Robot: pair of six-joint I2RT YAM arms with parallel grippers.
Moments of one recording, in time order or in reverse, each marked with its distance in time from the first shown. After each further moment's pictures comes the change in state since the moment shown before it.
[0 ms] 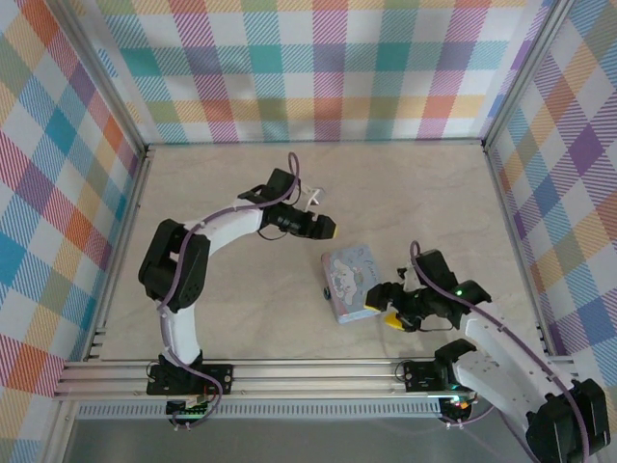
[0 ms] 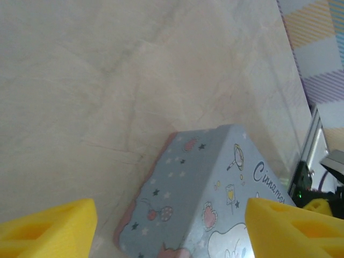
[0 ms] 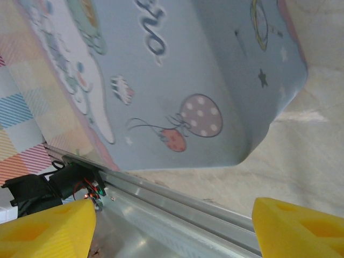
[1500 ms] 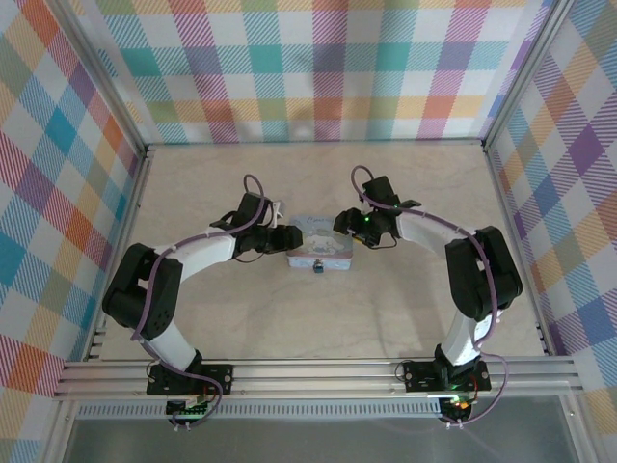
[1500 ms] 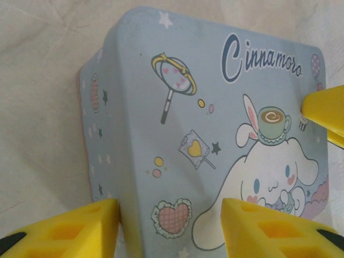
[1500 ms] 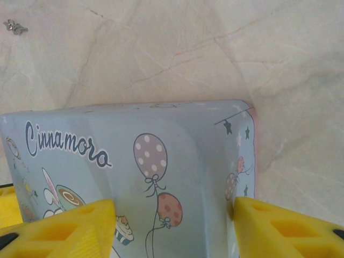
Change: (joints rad) left arm 0.069 -0.271 -0.413 0.225 -0.319 -0.304; right arm -0.002 0.937 0.653 0.365 0.251 -0.169
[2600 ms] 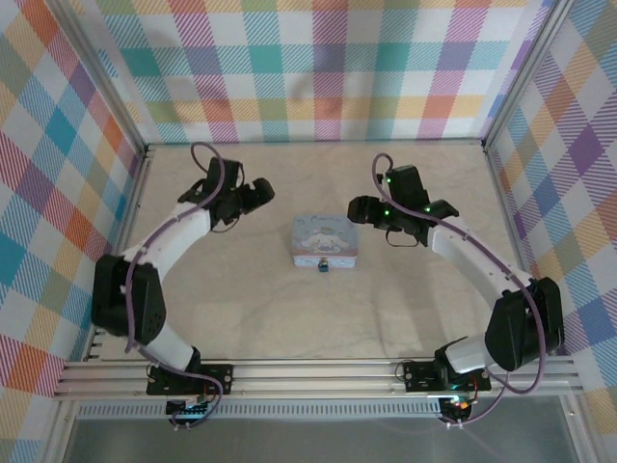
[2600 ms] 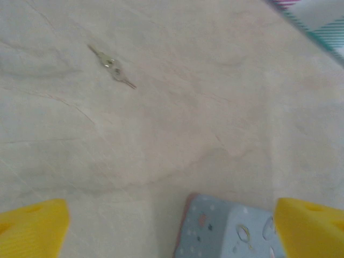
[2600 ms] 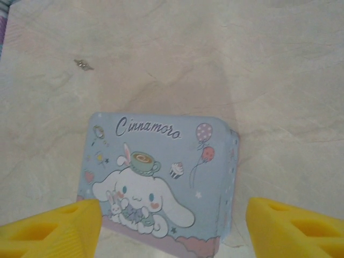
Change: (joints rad) left arm 0.192 -0.008 0.319 -0.306 -0.319 -0.156; right arm -0.002 -0.355 -0.009 -0.141 0.158 -0.210
